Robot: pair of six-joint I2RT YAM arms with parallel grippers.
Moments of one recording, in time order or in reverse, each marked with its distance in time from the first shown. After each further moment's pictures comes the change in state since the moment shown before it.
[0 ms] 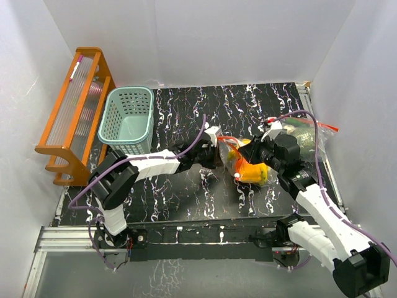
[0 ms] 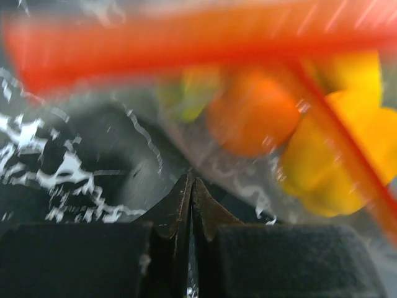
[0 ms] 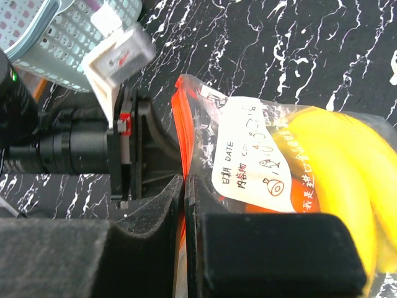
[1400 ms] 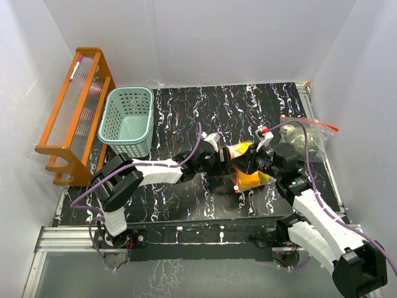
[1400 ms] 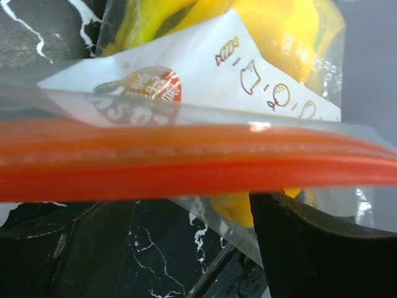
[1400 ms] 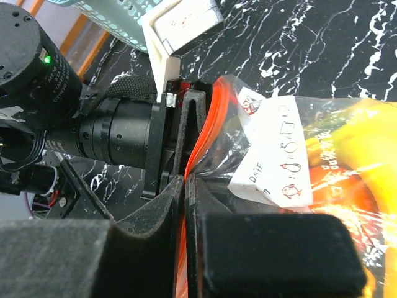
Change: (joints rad) left arm -0.090 -0.017 -0.123 0.185 -0.068 -0.370; right arm -0.009 -0.007 -0.164 0.215 -0.290 0.027
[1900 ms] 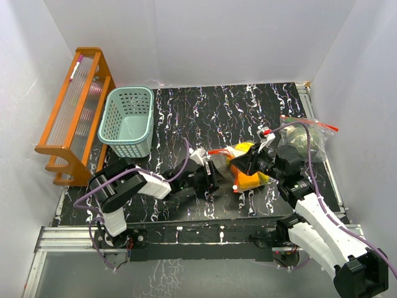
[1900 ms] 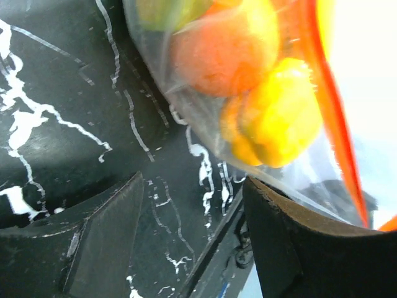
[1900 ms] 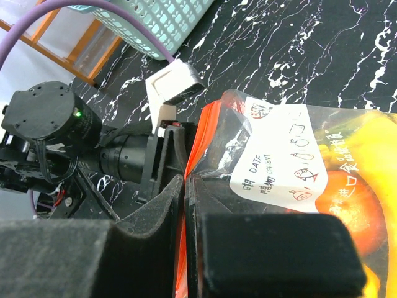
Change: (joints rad) left arm 0.000 -0.008 -0.344 0.424 0.058 -0.142; right arm 0.007 -0.060 0.000 -0.024 0.010 -0.008
